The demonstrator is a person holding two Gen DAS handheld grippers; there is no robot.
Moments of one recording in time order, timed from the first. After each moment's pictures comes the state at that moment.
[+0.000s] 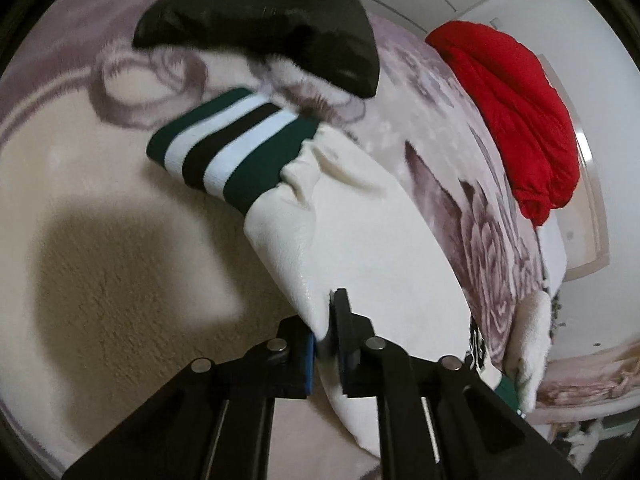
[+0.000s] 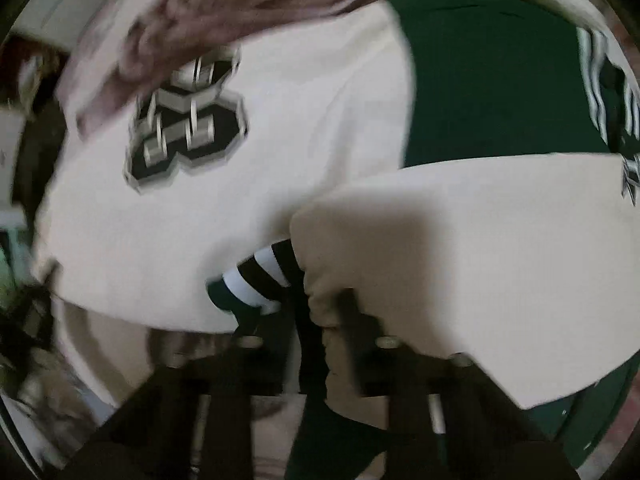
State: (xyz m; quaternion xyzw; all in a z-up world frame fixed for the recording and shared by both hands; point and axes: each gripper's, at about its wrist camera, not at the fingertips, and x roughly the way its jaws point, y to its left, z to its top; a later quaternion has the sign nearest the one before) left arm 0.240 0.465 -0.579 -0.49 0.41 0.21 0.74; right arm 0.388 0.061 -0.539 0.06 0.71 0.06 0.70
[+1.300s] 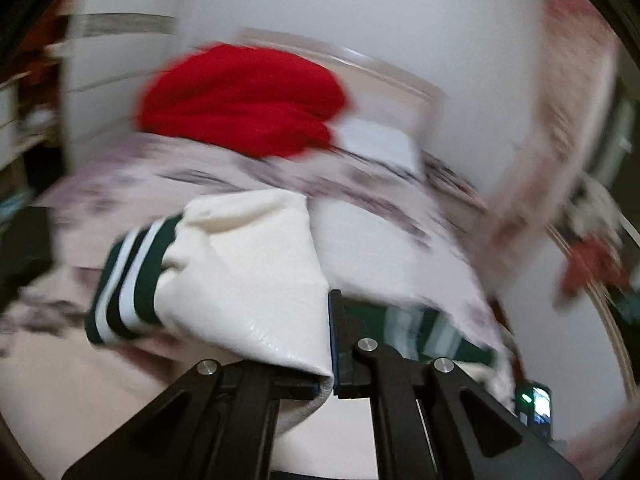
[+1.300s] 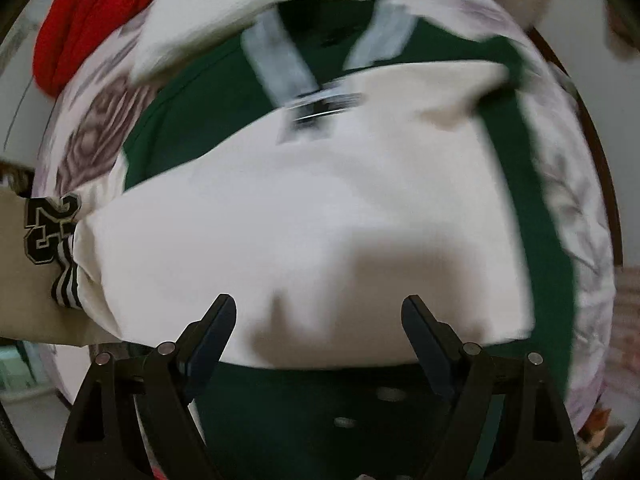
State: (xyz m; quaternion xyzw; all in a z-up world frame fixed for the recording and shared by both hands) left arm 0.357 0.076 -0.351 -0.15 0.34 -0.08 0.92; right arm 0.341 -0.220 -0.517 0.17 0.65 -0.04 0.74
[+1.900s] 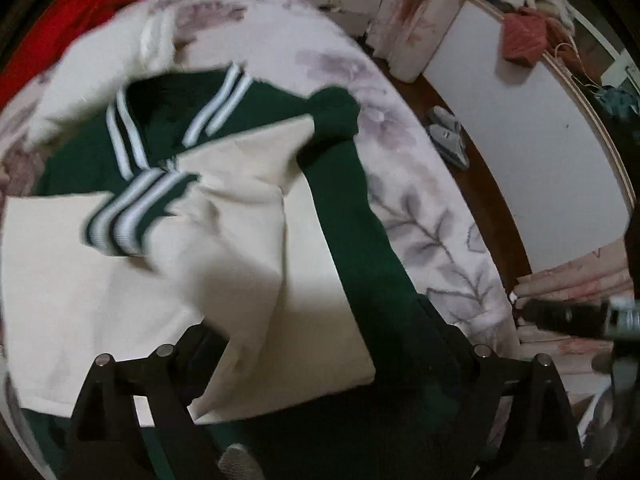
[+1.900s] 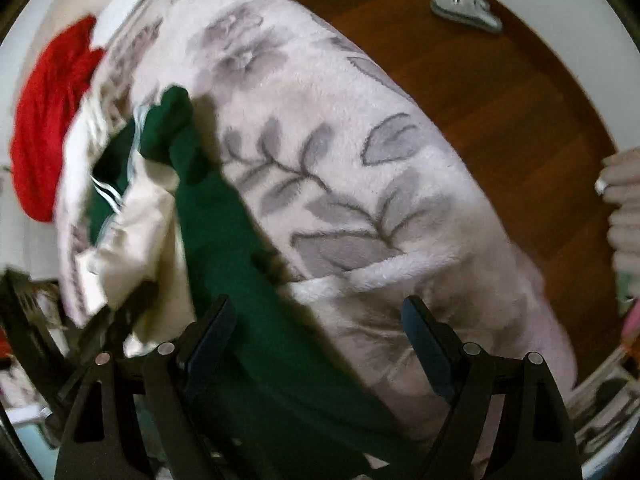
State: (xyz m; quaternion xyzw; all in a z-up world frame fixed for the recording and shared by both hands) left arm 0.352 -0.230 -0.499 0.03 0.57 -0.22 0.79; right arm 0.218 -0.511 -0.535 0.36 0.62 -0.09 0.69
